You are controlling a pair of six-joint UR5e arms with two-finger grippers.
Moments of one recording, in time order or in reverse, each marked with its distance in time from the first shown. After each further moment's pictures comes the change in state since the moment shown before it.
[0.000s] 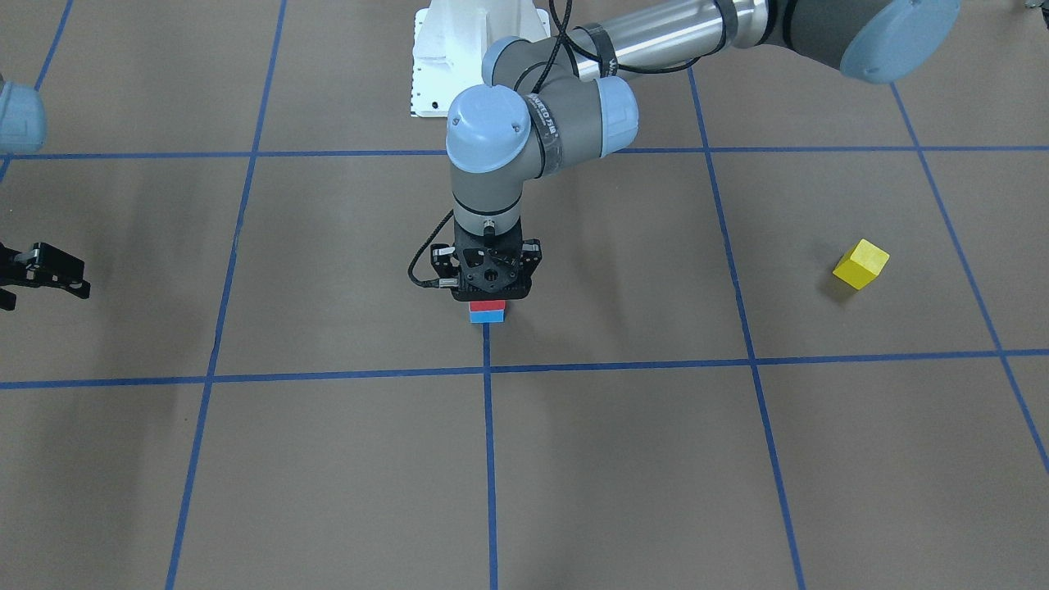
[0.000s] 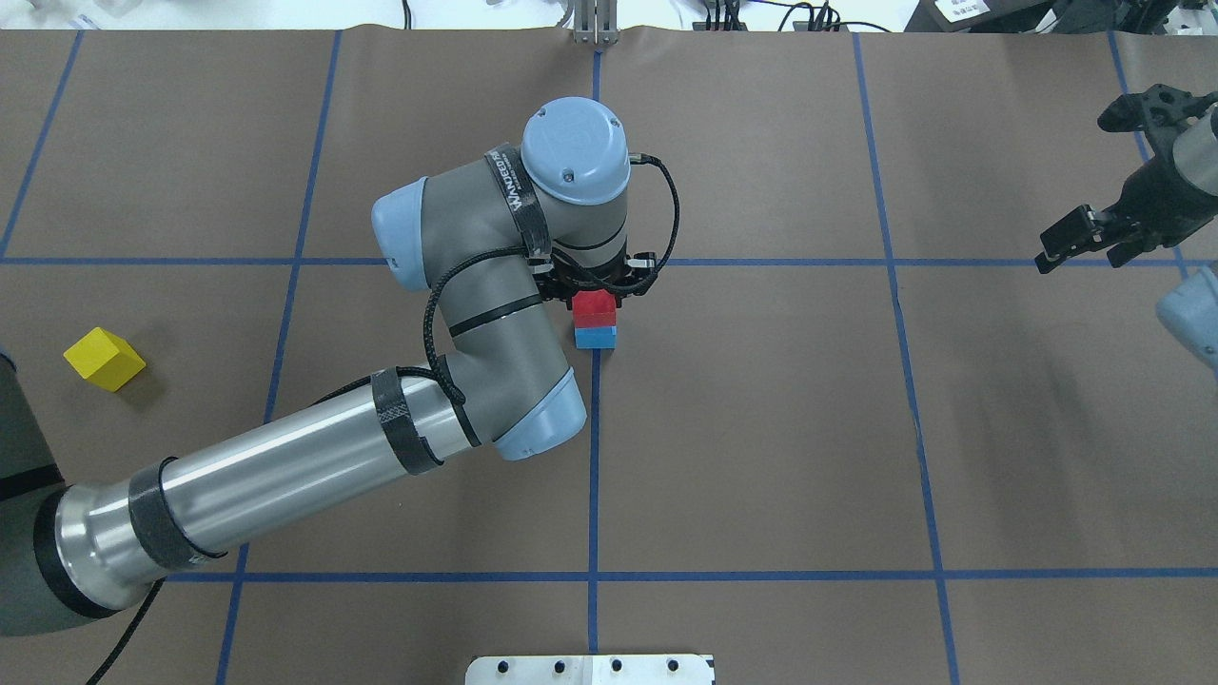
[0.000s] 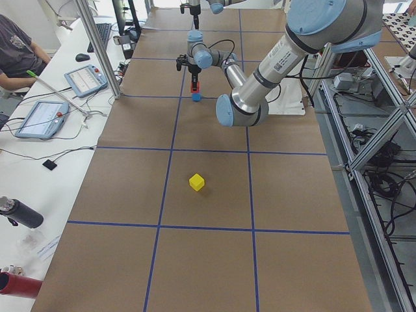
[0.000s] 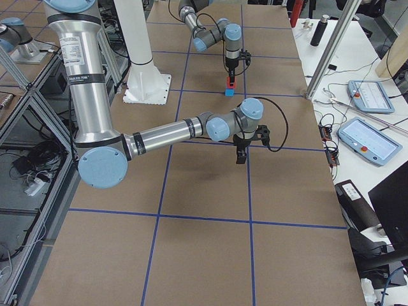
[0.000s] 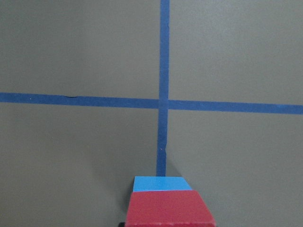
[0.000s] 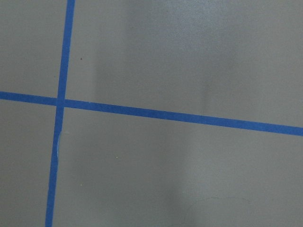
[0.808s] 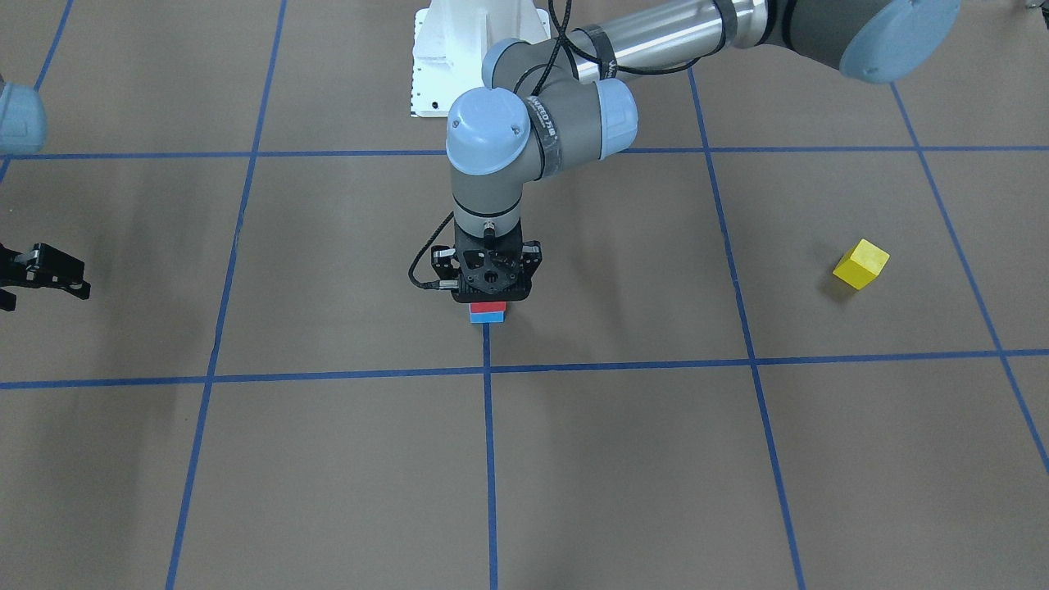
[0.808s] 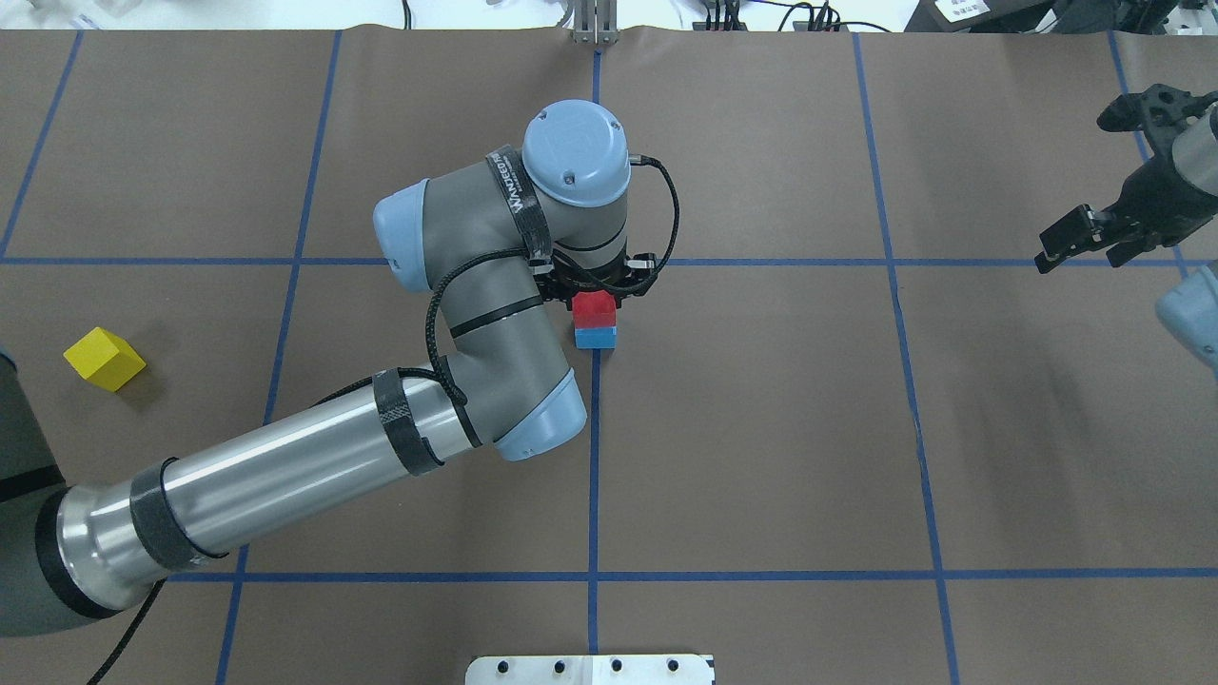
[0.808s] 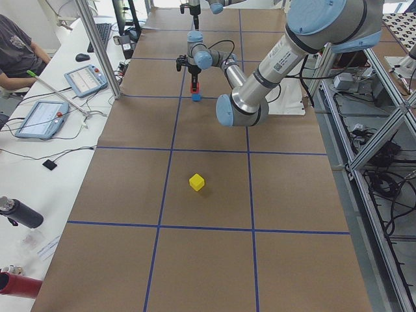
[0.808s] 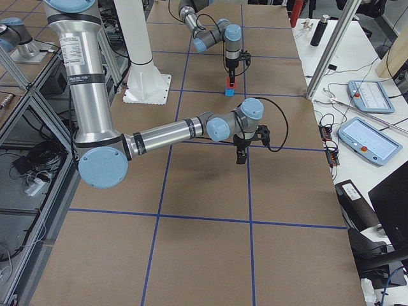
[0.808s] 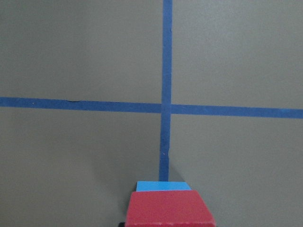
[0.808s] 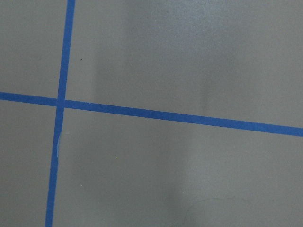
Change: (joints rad) left arm 0.002 -0.001 0.007 -0.006 0.002 0.000; right arm 0.000 0.002 -0.003 0.000 0.000 0.000
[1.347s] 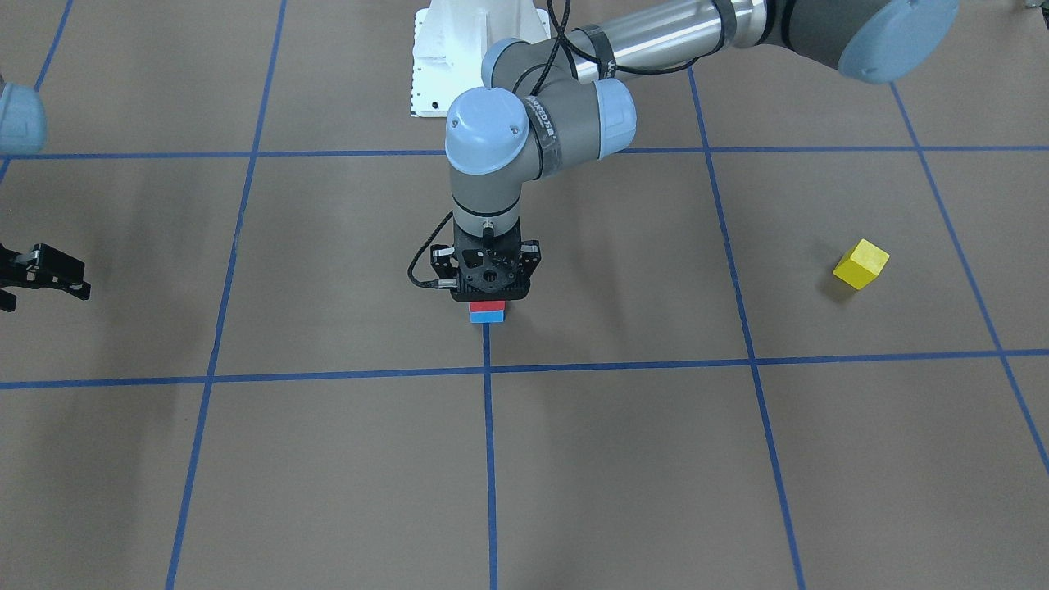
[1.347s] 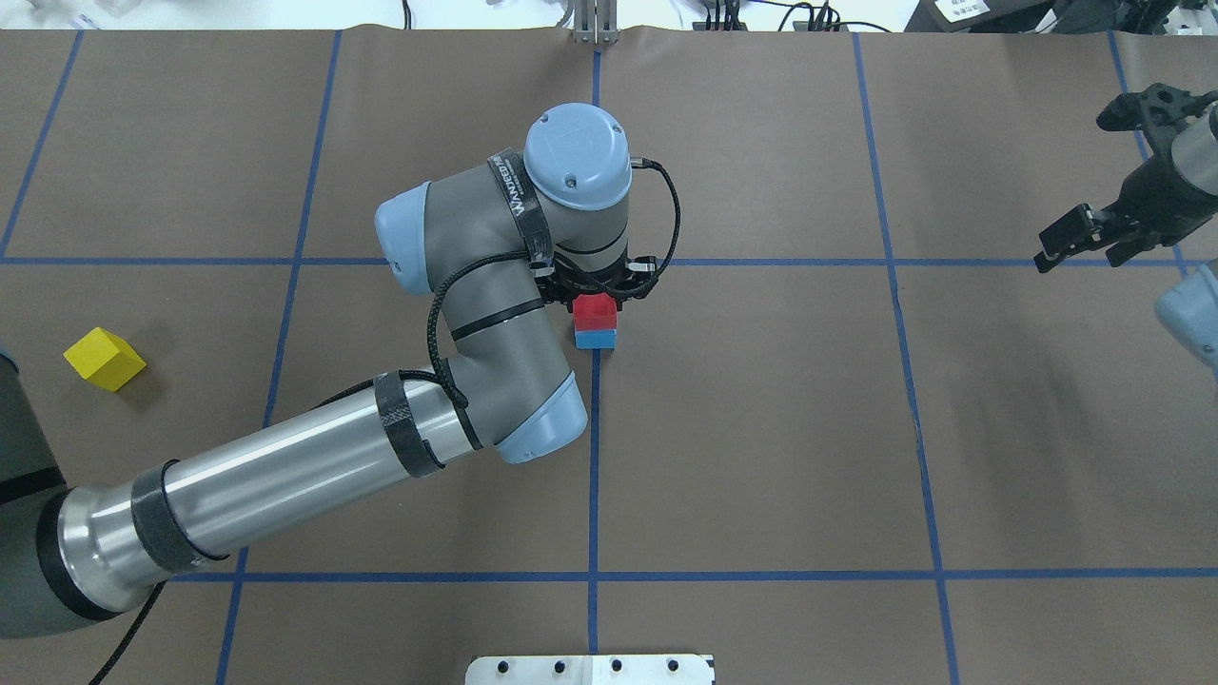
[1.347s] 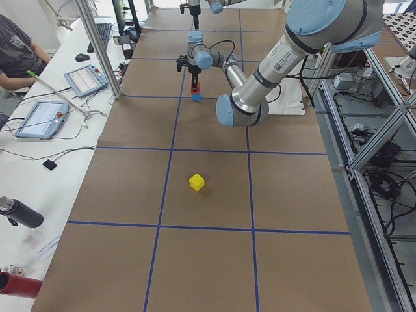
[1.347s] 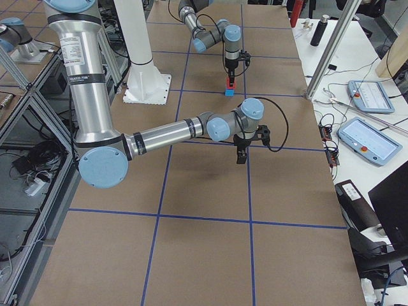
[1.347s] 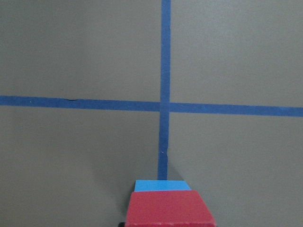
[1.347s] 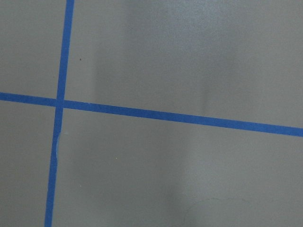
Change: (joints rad) left arm 0.003 0.001 0.001 -0.001 0.000 0.001; right arm 0.000 0.002 -0.001 0.000 0.000 0.000
